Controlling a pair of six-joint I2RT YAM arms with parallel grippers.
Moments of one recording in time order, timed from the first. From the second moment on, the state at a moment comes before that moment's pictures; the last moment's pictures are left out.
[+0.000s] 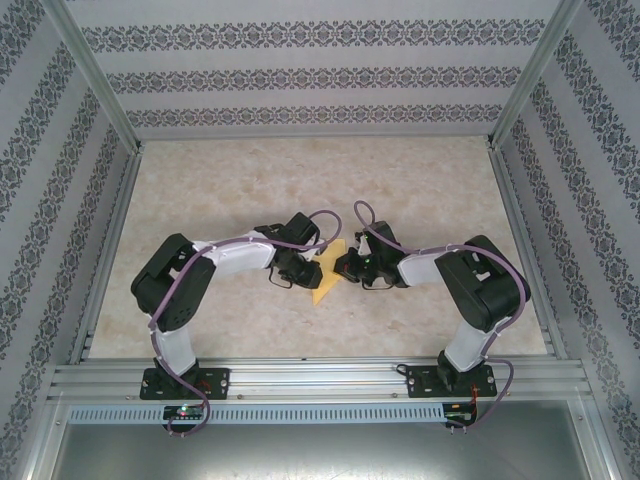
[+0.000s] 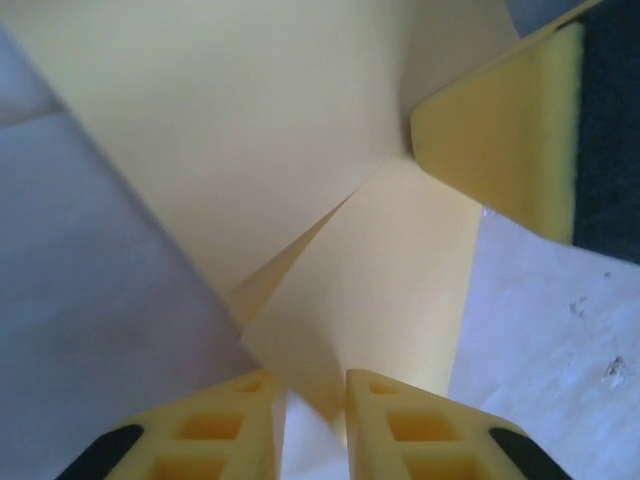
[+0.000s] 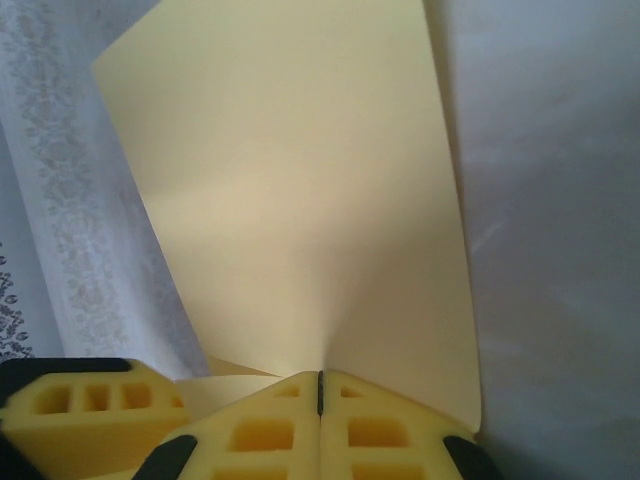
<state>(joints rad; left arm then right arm) -0.67 1.81 1.10 -0.53 0.28 -0.31 0.50 1.74 0.65 0.23 -0.53 0.95</state>
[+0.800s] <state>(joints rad) -0.69 1.88 1.13 -0.51 0.65 -0.43 0.51 1.74 0.65 0.23 -0.51 0.96</state>
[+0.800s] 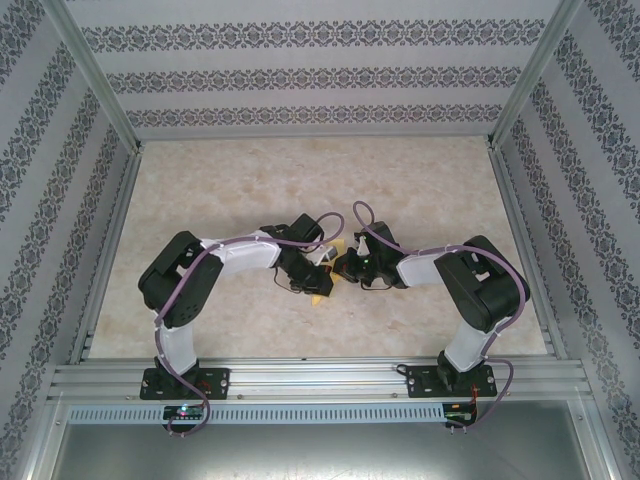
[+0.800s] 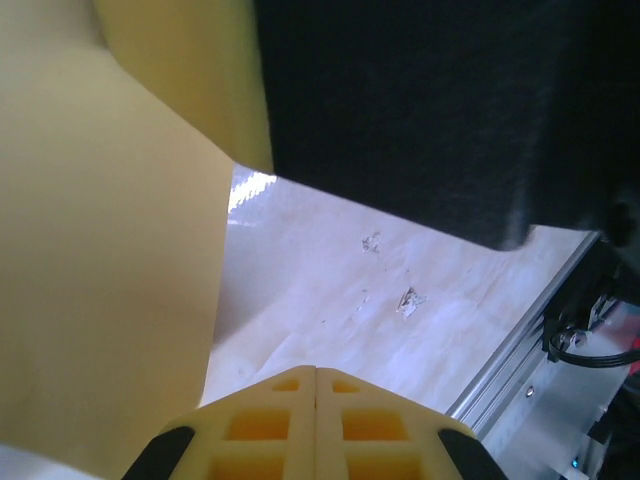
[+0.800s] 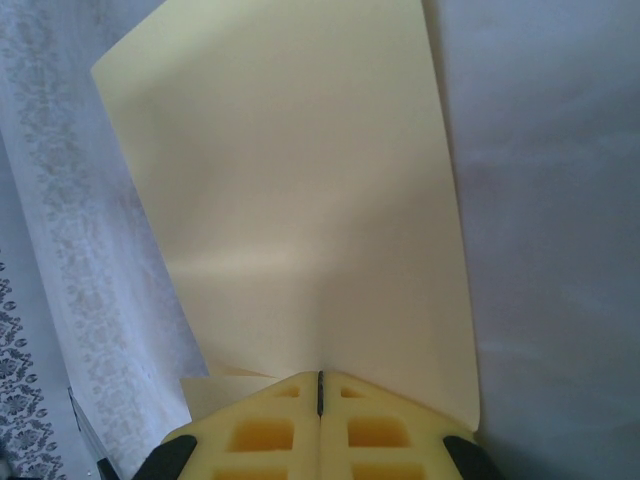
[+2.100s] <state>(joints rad) -0.63 1.78 0.96 -0.34 0.74 -0.55 0.51 1.73 0.67 0.19 -0.50 0.92</state>
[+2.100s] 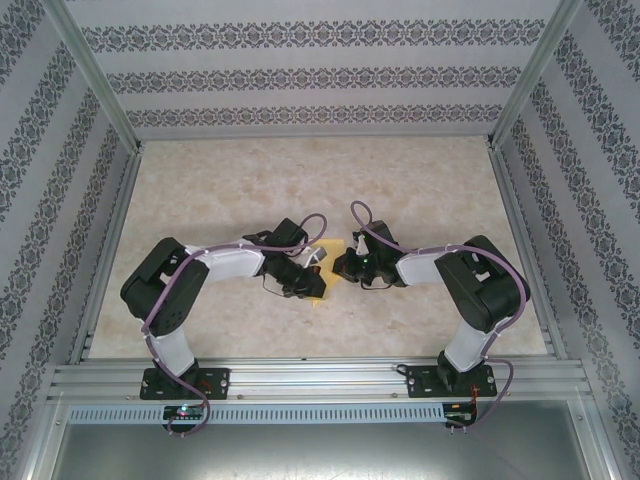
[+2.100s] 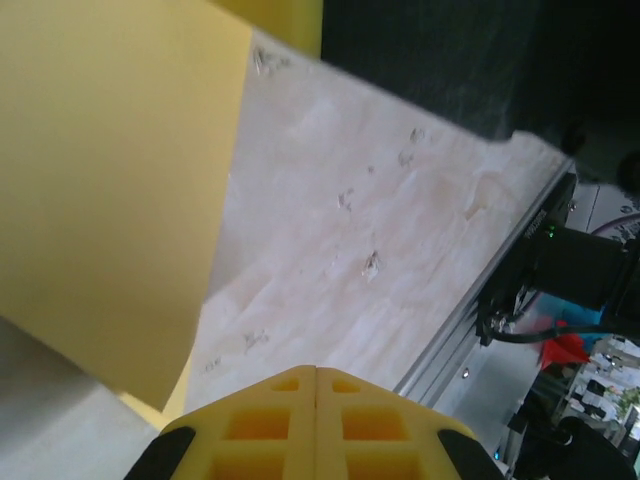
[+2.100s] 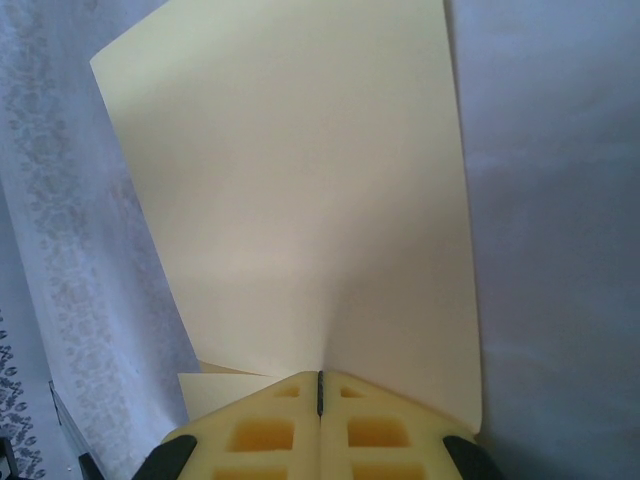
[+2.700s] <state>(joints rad) -0.62 1.85 0.94 -0.35 0.72 -0.53 0.52 1.73 0.67 0.18 -0.49 0.92</state>
